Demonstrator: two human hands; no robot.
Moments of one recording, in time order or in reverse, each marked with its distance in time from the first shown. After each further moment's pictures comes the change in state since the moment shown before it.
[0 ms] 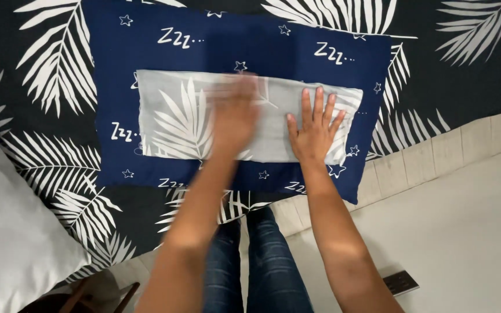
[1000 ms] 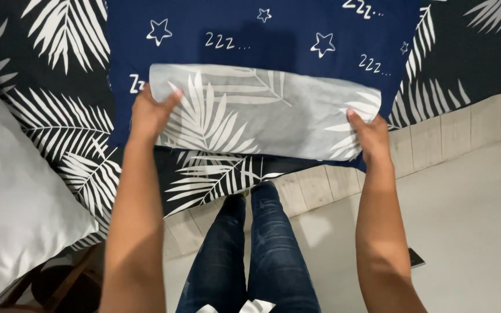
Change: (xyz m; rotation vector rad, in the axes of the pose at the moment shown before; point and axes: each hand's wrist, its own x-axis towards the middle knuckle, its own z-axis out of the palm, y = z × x) left_hand -0.115 -0.156 -0.097 -0.673 -0.020 -0.704; right_hand -0.068 0.090 -0.041 1.053 -0.185 0.596
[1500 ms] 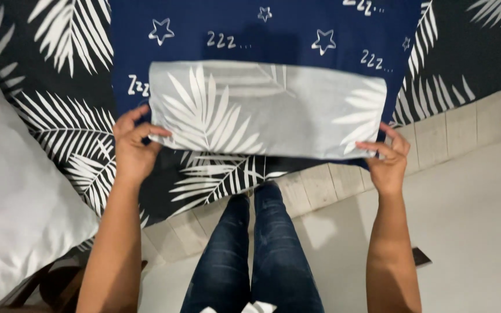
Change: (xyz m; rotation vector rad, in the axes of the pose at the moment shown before) left_hand -0.066 -0.053 -0.038 0.133 0.053 0.467; right_hand -0.076 0.026 -0.040 -0.465 0.090 -0.549
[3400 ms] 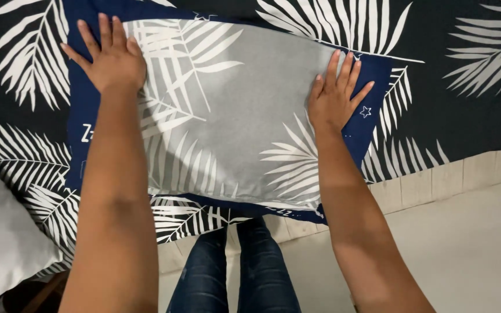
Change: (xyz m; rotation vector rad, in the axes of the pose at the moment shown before) left_hand 0.285 0.065 0.099 0.654 -0.173 -0.399; right_hand 0.280 -0.026 0.110 -0.530 -0.108 0.088
